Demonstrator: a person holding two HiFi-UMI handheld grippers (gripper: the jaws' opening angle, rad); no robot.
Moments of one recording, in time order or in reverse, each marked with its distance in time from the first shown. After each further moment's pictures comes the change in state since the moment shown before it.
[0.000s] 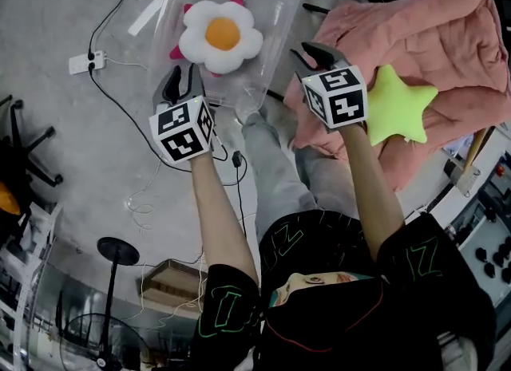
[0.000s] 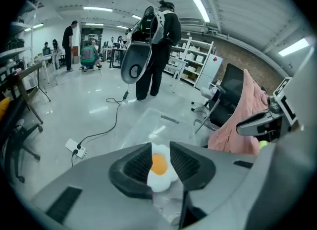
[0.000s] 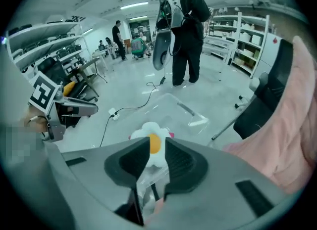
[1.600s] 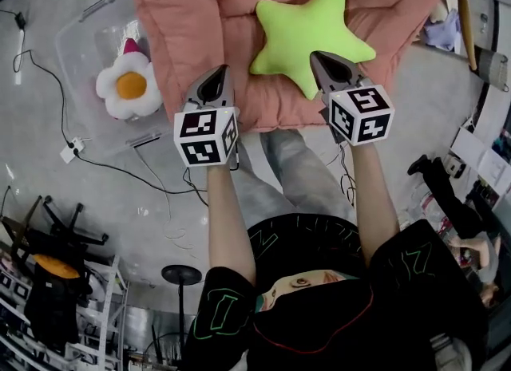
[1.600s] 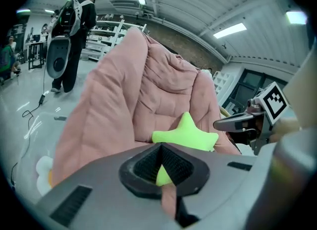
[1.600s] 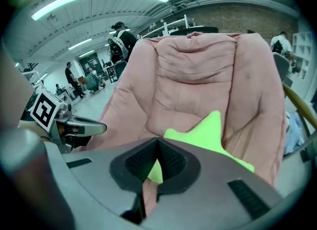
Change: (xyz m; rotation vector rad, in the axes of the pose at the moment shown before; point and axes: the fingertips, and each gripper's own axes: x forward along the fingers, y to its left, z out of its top) left arm -0.002 -0.471 -0.103 0.414 0.153 -0.602; right arm -0.255 -0.234 -0.281 0.533 -0.232 -0.269
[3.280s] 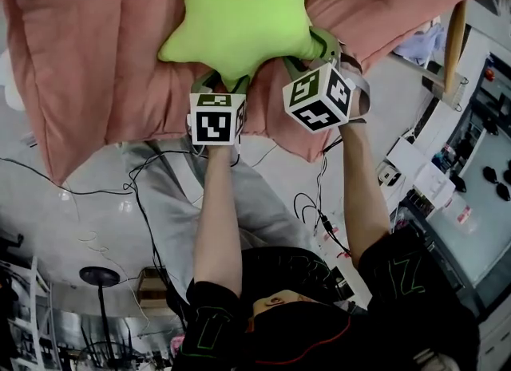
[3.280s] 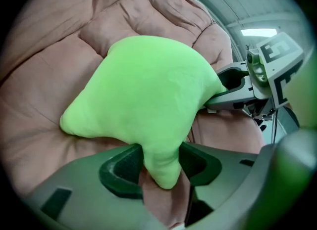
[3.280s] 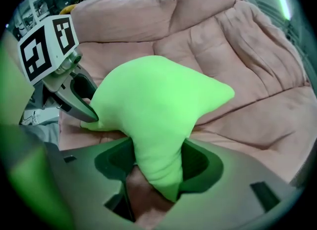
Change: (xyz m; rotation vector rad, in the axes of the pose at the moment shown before) left arm 0.200 -0.153 -0.198 -0.284 0.252 -0.087; right arm 0.053 -0.161 -0.134 -0.948 0.520 -0.112
